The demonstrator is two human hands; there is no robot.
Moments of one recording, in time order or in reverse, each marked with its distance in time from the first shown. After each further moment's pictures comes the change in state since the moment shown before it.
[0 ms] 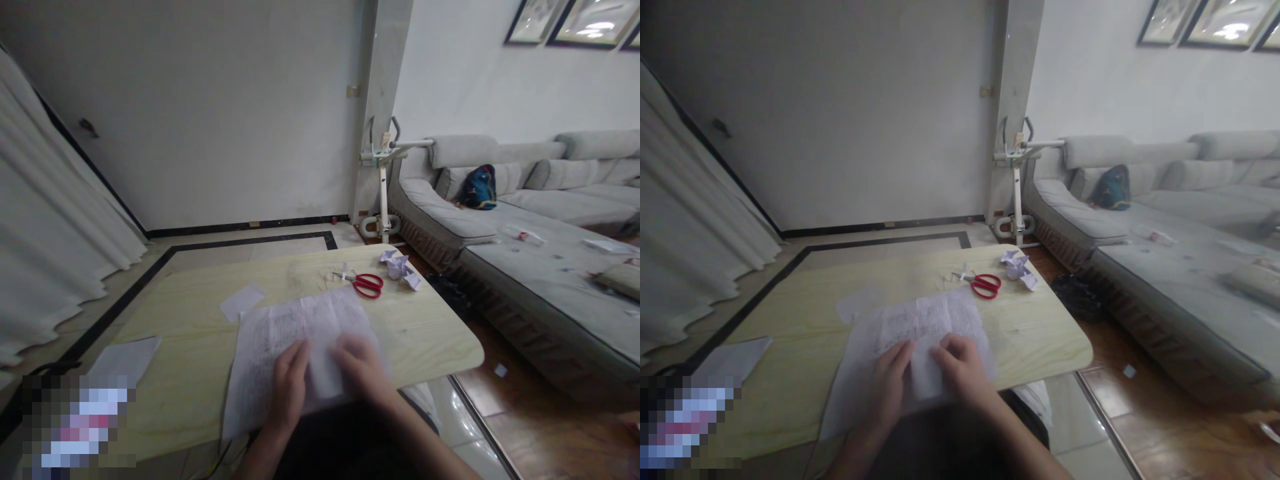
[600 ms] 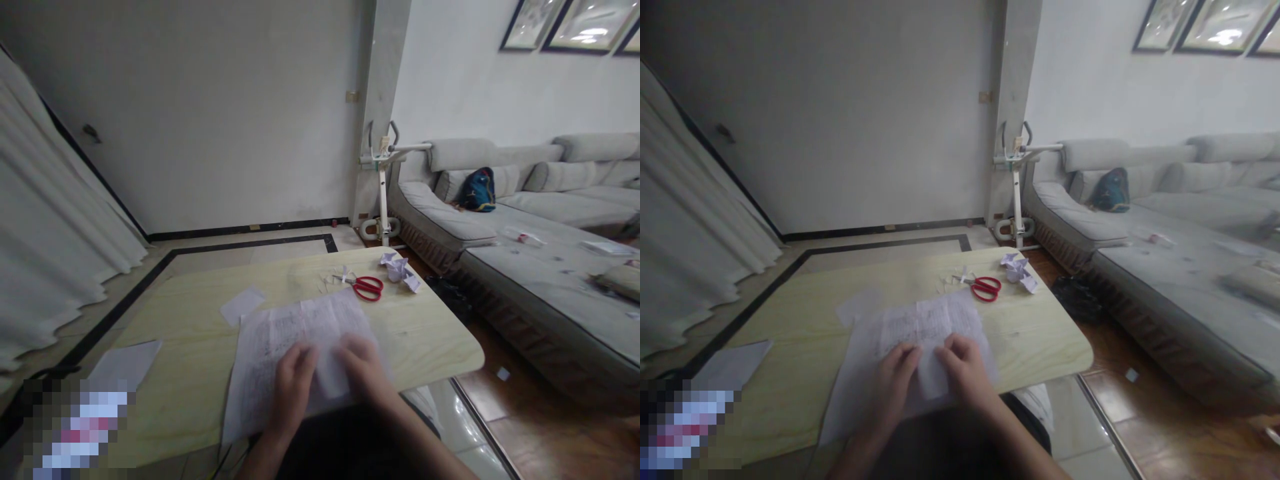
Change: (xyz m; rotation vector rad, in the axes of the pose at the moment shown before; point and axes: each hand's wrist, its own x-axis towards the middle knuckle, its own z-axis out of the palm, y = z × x) left_hand -0.001 0.000 -0.001 0.099 -0.059 0.113; right_hand 0.002 0.003 -0.001 0.031 0.065 -0.054
